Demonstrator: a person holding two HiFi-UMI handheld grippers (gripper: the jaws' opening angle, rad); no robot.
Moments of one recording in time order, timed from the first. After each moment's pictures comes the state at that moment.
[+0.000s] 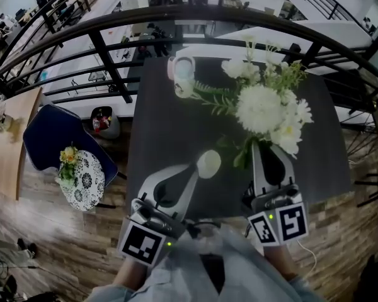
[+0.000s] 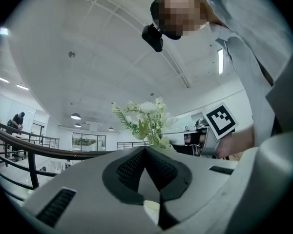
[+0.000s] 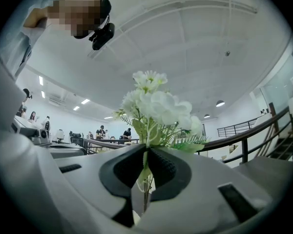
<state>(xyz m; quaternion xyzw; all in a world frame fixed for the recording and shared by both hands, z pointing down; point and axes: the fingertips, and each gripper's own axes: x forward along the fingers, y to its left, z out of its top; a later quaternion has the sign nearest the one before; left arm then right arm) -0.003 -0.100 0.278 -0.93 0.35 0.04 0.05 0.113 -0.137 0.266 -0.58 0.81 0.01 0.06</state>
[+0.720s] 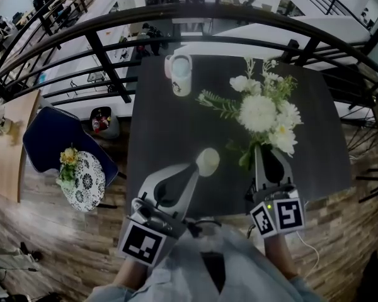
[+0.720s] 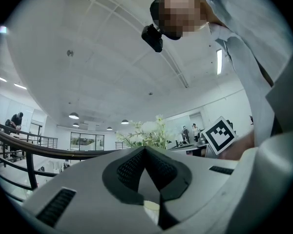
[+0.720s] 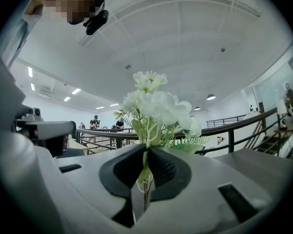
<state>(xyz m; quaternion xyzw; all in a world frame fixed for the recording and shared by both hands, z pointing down) 0.015 -0.097 0.269 -0.94 0.34 0.03 0.05 0.158 -0.135 0.310 -0.63 0.78 -0.04 0.01</state>
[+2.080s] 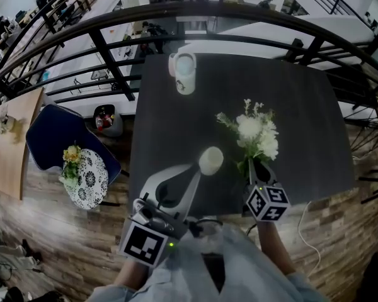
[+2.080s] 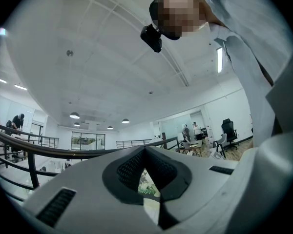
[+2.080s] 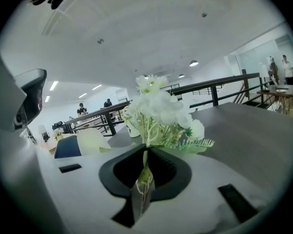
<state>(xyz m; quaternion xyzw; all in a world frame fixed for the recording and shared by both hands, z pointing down) 0.019 -0.096 0.267 -0.94 0.35 0.02 0.05 0.195 -0.136 0.471 -0.65 0.72 -0.23 -0.06</state>
